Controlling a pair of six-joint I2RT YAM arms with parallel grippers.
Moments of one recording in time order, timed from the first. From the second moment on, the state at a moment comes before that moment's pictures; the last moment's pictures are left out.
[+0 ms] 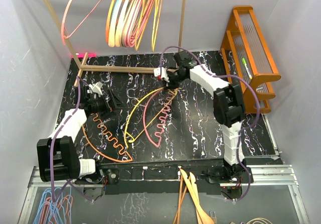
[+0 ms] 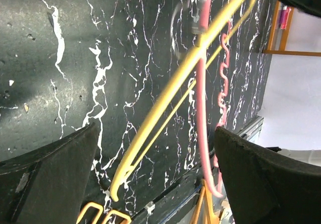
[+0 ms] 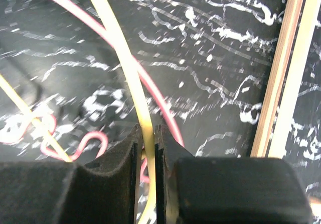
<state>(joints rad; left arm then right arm) 0.09 1.29 0.76 -0.40 0.71 -0.42 0.43 2.21 1.88 -0.68 -0.72 -1.21</state>
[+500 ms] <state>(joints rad) -0.17 1.37 0.68 -0.17 0.77 -0.49 0.31 1.82 1.52 -0.73 -0.81 -1.22</state>
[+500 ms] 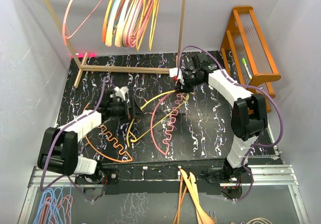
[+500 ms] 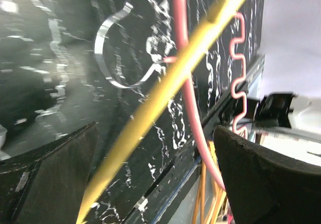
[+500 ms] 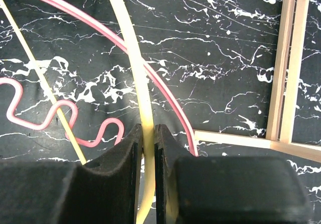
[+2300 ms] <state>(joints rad) -0.47 1.19 0.74 -0.33 0.29 -0.40 0.20 1.66 1.50 -0.46 -1.11 -0.61</state>
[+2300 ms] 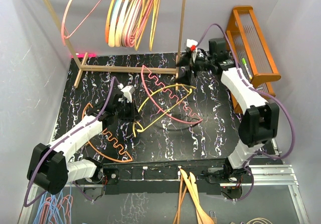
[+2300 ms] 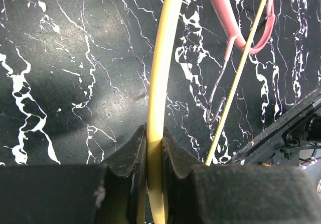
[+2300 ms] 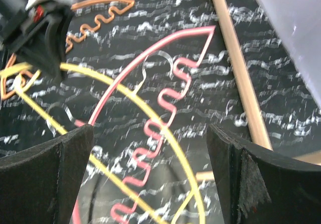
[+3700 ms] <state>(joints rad) -0.47 1.19 0.74 -0.33 0.35 -0.42 0.39 2.20 1.69 1.04 -1.26 0.90</state>
